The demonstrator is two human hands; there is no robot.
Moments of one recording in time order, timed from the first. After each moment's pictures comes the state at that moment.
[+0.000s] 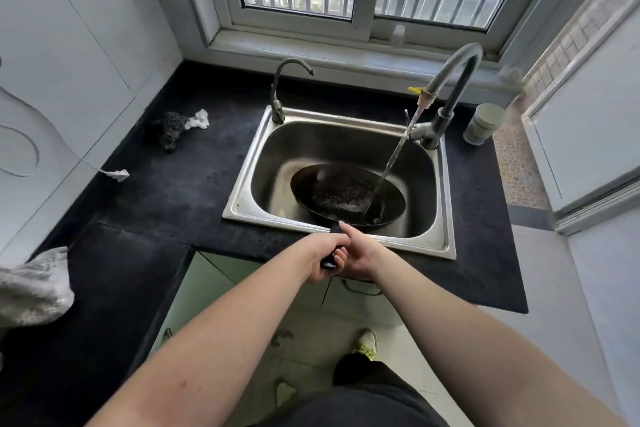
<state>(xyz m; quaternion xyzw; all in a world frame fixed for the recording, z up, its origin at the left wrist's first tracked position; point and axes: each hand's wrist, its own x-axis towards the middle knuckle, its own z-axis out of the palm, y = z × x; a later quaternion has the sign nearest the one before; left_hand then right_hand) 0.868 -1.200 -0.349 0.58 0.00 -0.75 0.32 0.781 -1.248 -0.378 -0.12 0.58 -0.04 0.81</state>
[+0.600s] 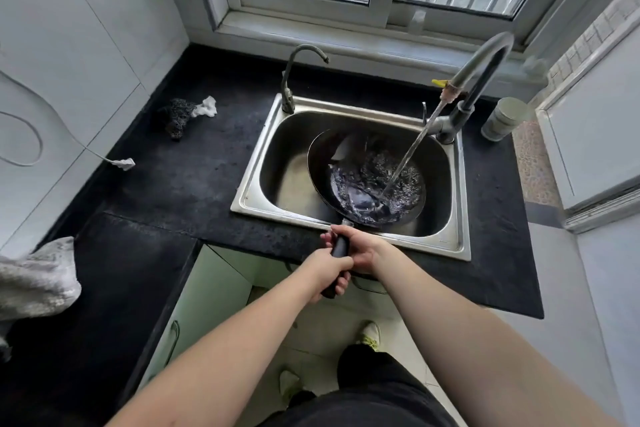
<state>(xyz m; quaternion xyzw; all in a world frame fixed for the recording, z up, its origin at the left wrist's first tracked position) 0.866 -1.159 -0.378 0.63 -0.14 -0.67 0.36 0.804 -1.253 -0.400 -0.12 0.54 -0.06 0.83</state>
